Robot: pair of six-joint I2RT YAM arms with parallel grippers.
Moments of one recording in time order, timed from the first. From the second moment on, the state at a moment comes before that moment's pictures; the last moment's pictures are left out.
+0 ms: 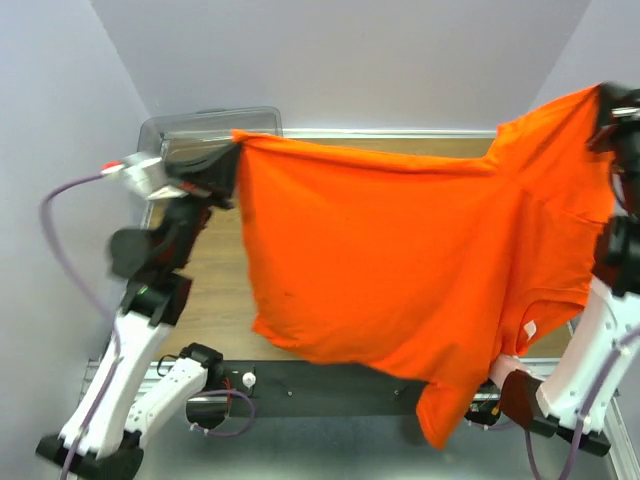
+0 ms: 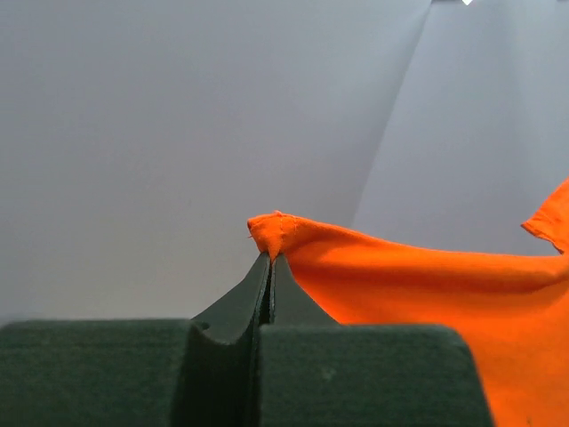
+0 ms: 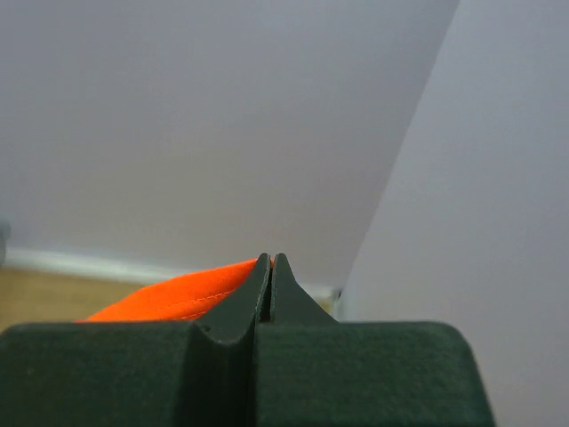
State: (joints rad) left arm -0.37 0.72 1.01 0.32 0.10 -0.42; right arm -0.35 1.10 1.97 -0.52 -0.35 -0.11
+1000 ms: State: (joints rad) left arm -0.37 2.03 1.54 0.21 -0.12 -0.41; right arm -0.30 1.77 1.34 0.00 -0.56 -0.14
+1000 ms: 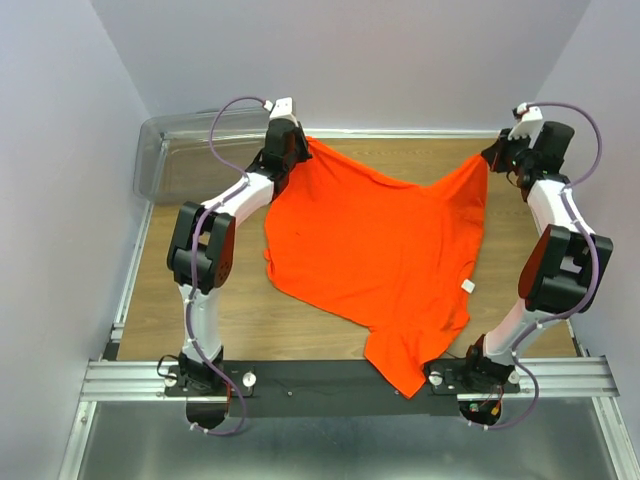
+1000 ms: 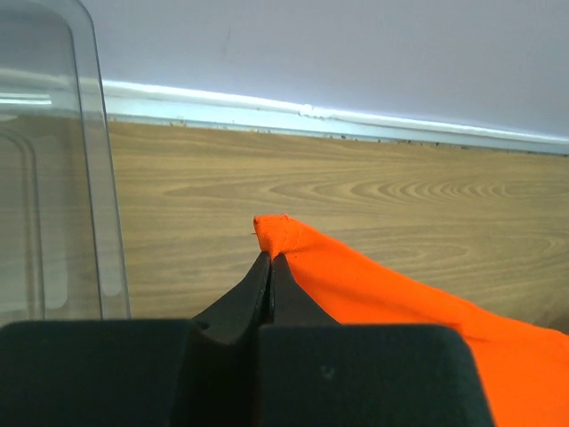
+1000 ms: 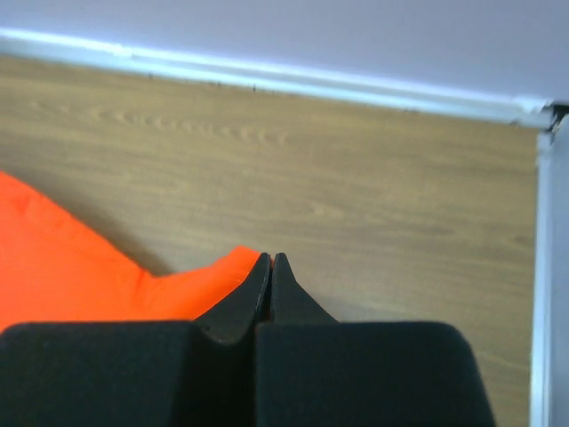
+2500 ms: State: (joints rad) left arm -0.38 0.57 1.00 0.23 0.00 -0.45; right arm -0.22 1.11 2.40 -0.41 -0.39 -0.05
